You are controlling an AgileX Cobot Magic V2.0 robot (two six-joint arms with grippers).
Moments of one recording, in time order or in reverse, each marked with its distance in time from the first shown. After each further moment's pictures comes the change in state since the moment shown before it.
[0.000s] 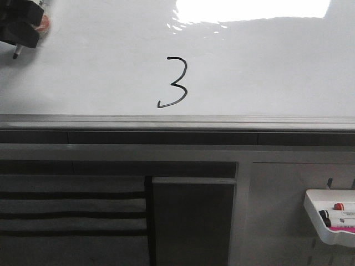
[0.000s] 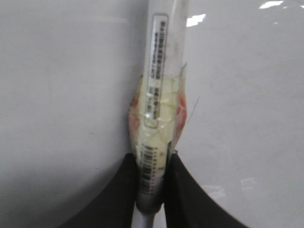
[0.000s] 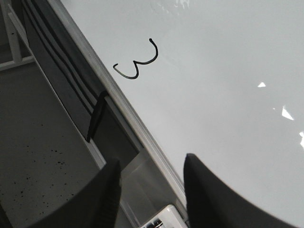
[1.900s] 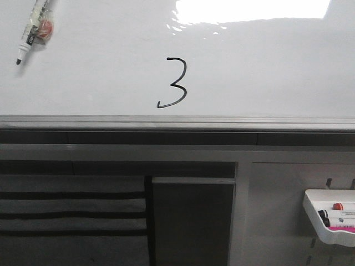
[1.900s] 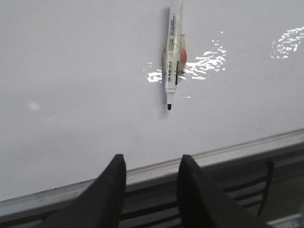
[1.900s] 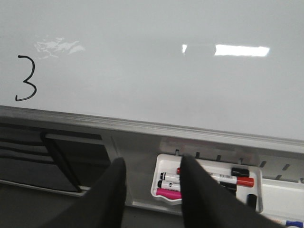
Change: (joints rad) left arm 0.133 -0.808 0.412 0.292 0.171 -0.223; right arm -0.007 -0.490 0.330 -0.521 -0.032 1.105
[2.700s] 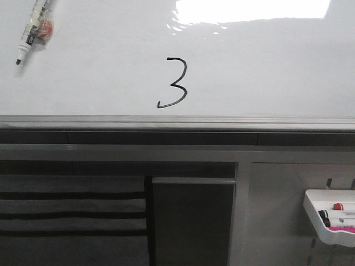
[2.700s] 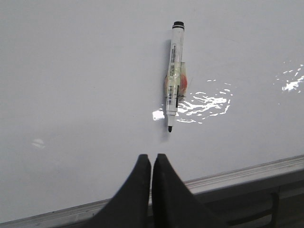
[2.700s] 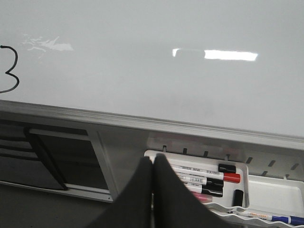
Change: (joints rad) left arm -0.080 -0.085 0.112 -0.016 -0.187 0.000; right arm 0.000 -0.039 0.045 -0.046 0.002 0.005
